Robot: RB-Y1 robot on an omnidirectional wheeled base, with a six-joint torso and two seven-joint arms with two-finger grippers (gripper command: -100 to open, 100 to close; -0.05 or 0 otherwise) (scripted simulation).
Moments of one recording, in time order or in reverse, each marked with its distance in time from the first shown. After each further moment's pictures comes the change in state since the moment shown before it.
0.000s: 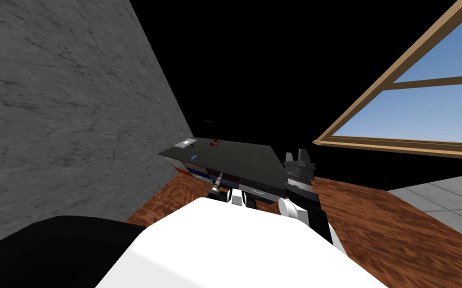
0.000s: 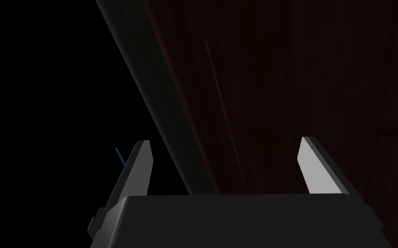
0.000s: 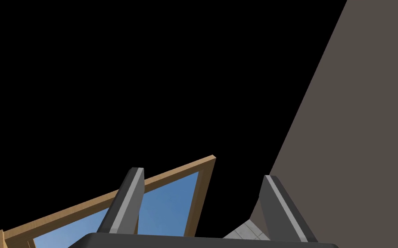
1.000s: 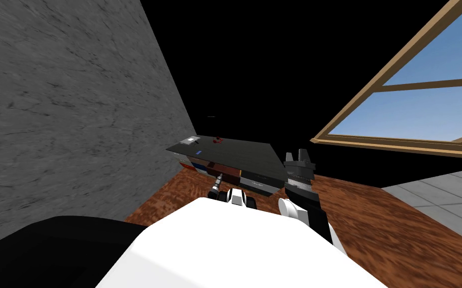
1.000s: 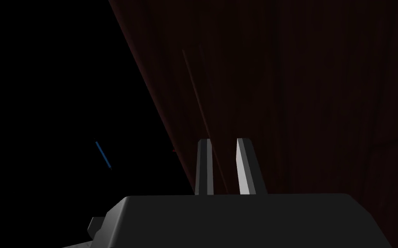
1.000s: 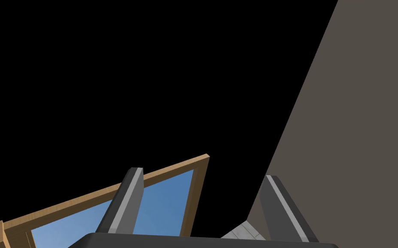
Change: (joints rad) left arm -0.013 0.010 -0.006 -0.011 -0.004 0.060 0.016; right arm 0.000 0.000 0.000 0.000 0.000 0.000 0.000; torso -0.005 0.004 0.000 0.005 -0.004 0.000
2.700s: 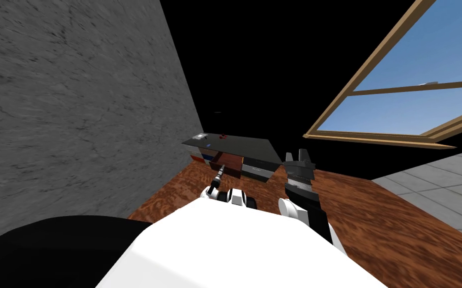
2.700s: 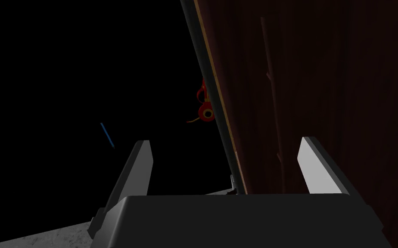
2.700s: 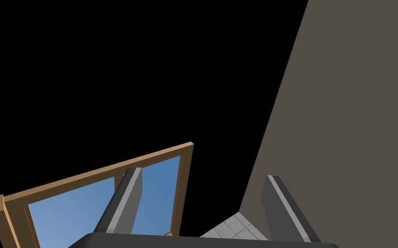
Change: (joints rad) left arm -0.085 0.024 -0.010 -0.163 -0.010 0.228 0.048; right arm 0.000 0.000 0.000 0.000 0.000 0.000 0.000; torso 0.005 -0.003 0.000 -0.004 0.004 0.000
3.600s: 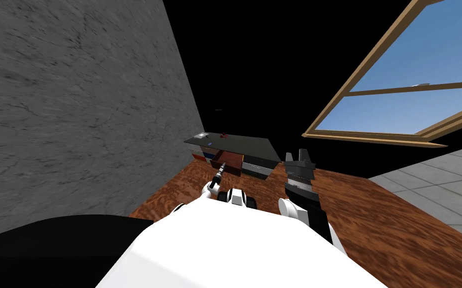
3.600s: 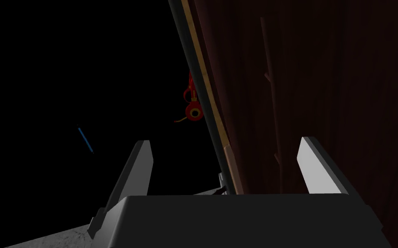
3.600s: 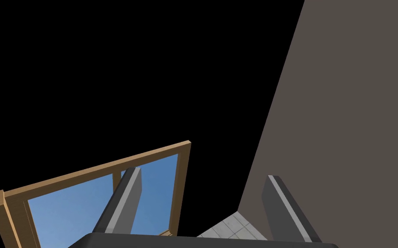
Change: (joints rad) left arm -0.059 0.005 0.007 -0.026 0.001 0.142 0.020; right arm 0.000 0.000 0.000 0.000 0.000 0.000 0.000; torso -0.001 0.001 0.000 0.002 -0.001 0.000
